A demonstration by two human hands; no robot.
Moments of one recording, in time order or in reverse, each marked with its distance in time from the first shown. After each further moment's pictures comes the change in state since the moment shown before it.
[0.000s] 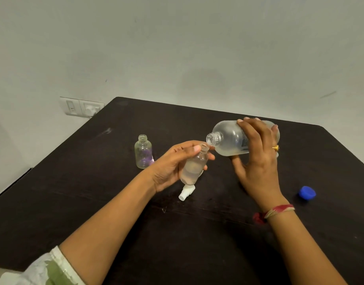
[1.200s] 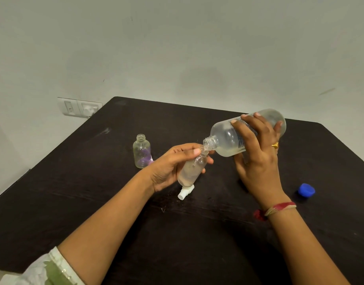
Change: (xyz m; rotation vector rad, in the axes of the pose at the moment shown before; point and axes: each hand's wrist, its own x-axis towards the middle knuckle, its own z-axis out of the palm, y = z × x) left_hand 0.000 -0.001 -0.004 -0.002 -0.050 -0.057; right_hand 0.003 -0.002 -0.005 -0.092 -0.023 -0.074
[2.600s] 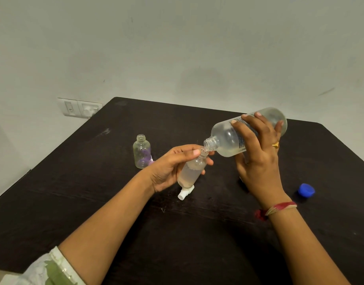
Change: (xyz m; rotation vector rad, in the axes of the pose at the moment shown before) left_hand -0.001 0.001 0.001 0.033 0.000 -0.021; right_hand 0.000 0.002 0.000 -0.003 0.010 -0.007
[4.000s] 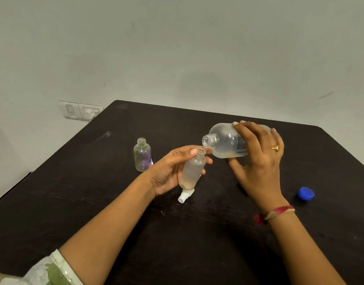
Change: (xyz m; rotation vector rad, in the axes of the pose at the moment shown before) left_hand 0.001 -0.003 -0.004 -0.068 0.017 0.013; right_hand -0.005 -0.001 0.004 -0.036 0.067 0.043
